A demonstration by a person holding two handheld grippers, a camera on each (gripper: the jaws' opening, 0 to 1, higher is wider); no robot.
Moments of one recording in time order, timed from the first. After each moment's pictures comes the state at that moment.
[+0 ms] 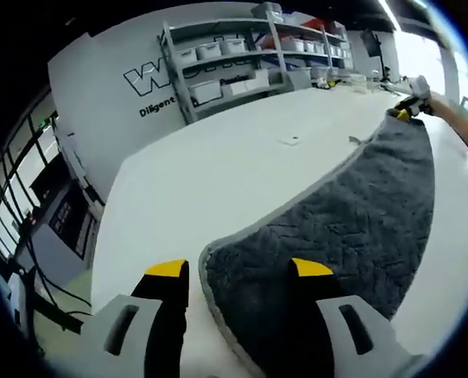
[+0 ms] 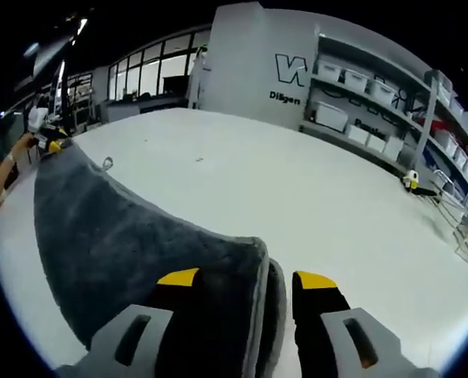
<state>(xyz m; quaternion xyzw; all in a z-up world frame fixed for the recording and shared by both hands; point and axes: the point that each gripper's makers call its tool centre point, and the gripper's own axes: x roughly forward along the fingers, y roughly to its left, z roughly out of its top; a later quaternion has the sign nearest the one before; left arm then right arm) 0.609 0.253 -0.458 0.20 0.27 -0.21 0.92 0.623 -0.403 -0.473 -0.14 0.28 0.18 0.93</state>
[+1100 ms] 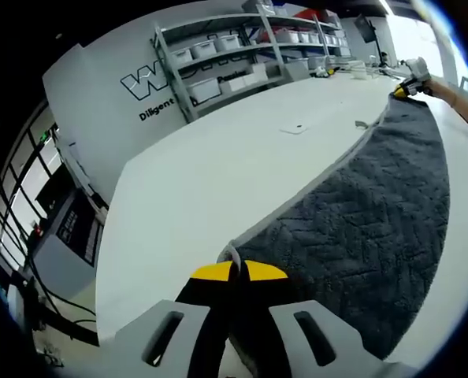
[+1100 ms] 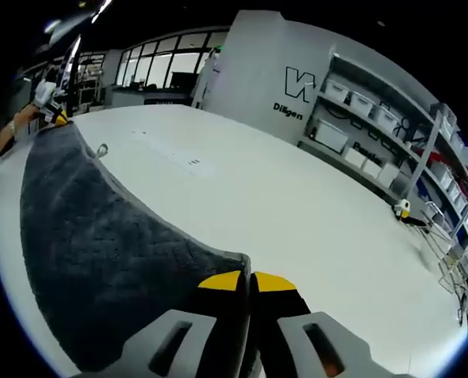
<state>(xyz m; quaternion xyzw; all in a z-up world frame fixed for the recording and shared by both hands) 0.622 0.258 -0.474 0.23 0.27 -0.19 0.91 0.640 -0.409 -0.473 -0.20 0.25 0.17 0.93</state>
